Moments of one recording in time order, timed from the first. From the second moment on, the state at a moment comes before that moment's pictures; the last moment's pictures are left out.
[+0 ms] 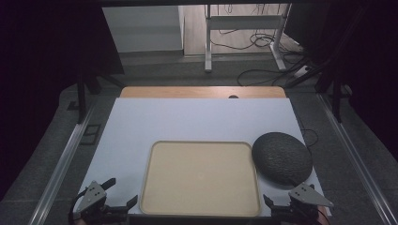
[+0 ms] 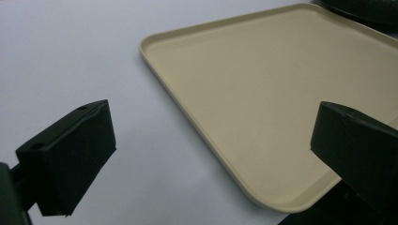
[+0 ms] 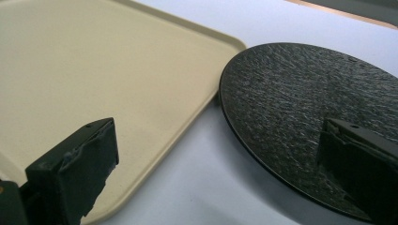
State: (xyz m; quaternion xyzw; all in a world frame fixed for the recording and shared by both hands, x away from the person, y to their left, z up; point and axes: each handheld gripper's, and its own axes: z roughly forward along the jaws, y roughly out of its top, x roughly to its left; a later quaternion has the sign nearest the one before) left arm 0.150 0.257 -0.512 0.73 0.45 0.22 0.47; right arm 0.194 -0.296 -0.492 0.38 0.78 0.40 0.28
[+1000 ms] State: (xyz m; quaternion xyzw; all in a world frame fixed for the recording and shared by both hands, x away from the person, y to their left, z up) left arm 0.151 0.256 -0.515 0.73 0.44 0.22 0.46; right arm 0.196 -0.291 -0.495 0.38 0.79 0.38 0.27
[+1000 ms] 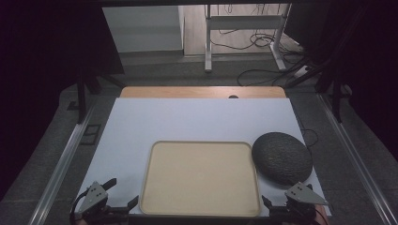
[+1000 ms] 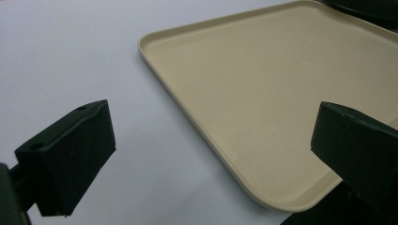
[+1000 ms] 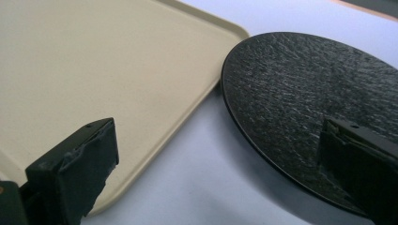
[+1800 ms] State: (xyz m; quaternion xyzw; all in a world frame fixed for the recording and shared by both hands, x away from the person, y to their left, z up) left arm 0.152 0.255 -0.516 0.74 0.45 0.22 0.46; right arm 0.214 -0.298 -0.493 0.39 0.80 0.36 0.29
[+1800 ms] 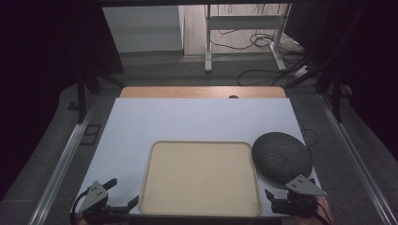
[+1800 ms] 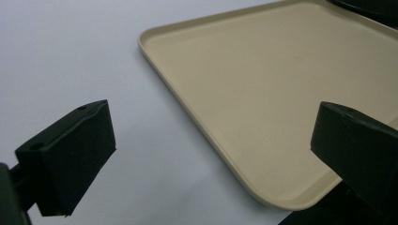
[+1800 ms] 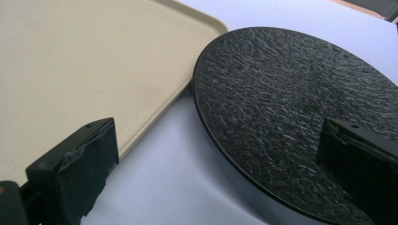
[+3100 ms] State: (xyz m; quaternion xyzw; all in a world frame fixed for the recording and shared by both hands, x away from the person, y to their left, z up) left arm 0.152 0.254 -0.516 0.74 0.44 0.21 0.46; right arm 0.227 -0.280 -0.493 0.33 0.84 0.19 0.39
